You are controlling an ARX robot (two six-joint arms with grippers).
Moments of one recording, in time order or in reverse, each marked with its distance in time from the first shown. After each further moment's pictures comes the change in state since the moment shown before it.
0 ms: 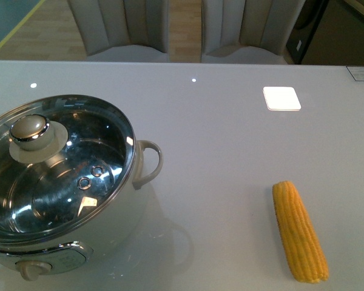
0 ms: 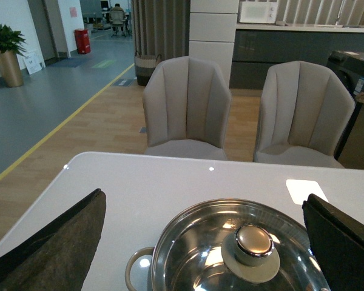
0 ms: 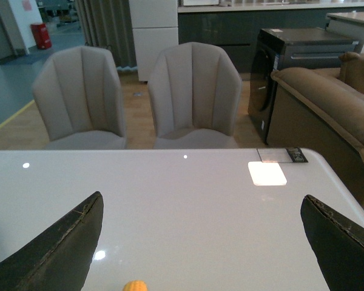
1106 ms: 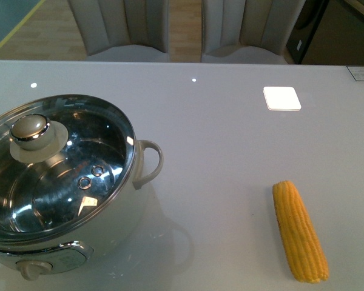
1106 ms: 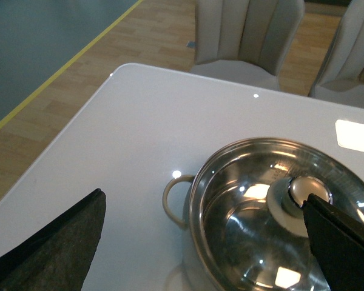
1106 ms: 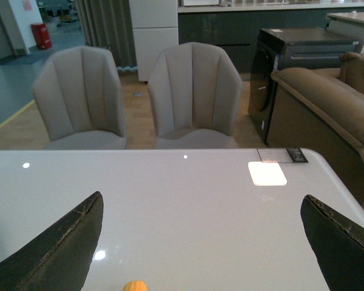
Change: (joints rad) left arm -0.072 0.475 0.177 -0.045 -0.248 -0.118; right arm 0.000 -0.001 0.000 0.000 0.000 0.000
